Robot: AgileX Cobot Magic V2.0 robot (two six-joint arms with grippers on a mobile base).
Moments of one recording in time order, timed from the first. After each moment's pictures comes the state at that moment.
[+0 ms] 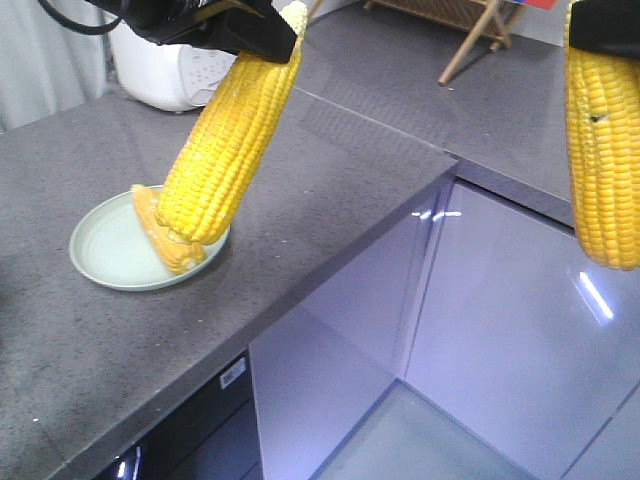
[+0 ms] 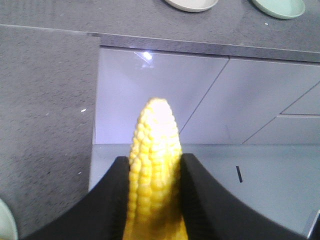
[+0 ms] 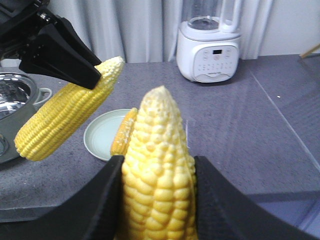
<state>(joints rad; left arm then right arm) -0.44 1.68 -2.12 -0.45 1.28 0.18 -0.12 1.08 -1.43 0.93 1.13 -0.81</state>
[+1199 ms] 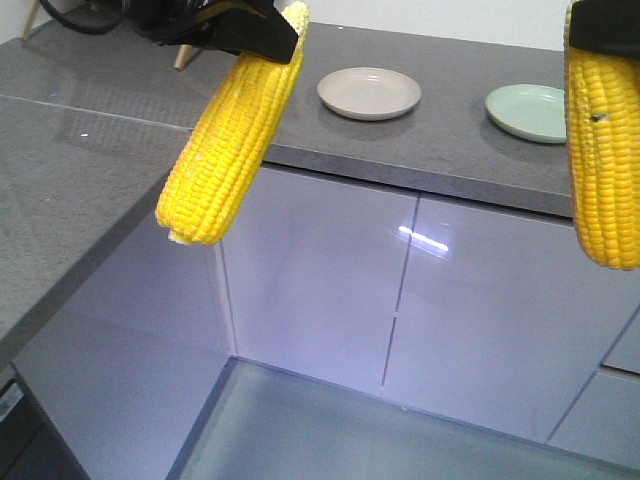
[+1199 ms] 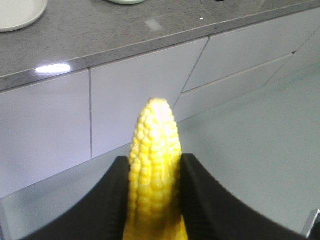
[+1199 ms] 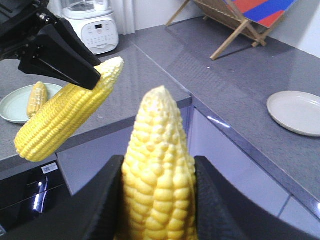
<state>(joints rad) -0.44 1.68 -2.12 -0.45 1.28 0.18 -0.12 1.08 -1.43 0.93 1.13 -0.81</state>
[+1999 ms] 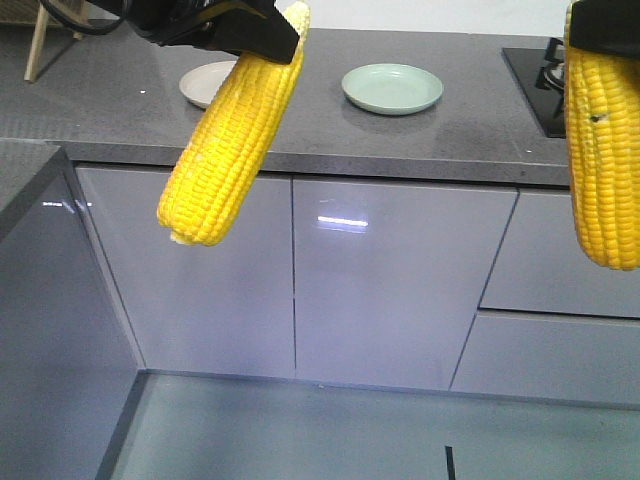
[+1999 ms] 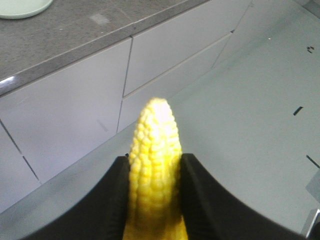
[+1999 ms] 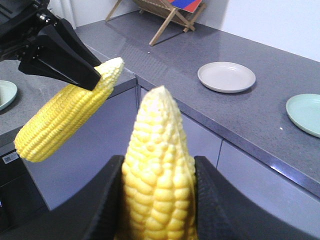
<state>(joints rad) -0.44 1.68 -2.12 -0.45 1.28 0.18 -0.12 1.08 -1.43 0.93 1.13 -0.81</state>
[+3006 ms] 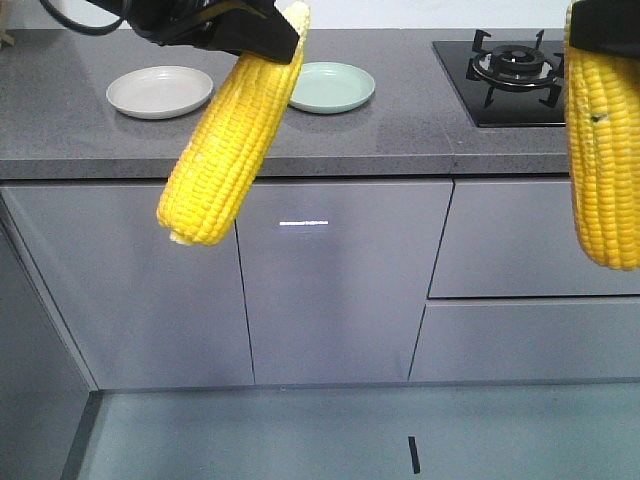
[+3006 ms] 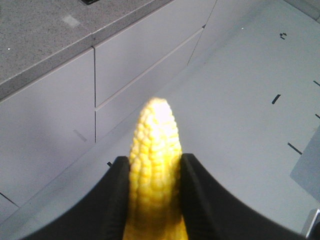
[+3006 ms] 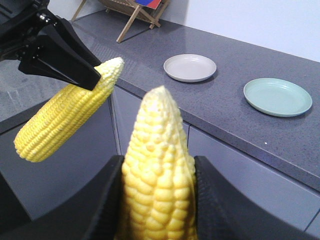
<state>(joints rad) -0.44 1.68 -2.12 -0.45 1.28 0.18 -0.12 1.08 -1.43 0.93 1.13 -0.81</state>
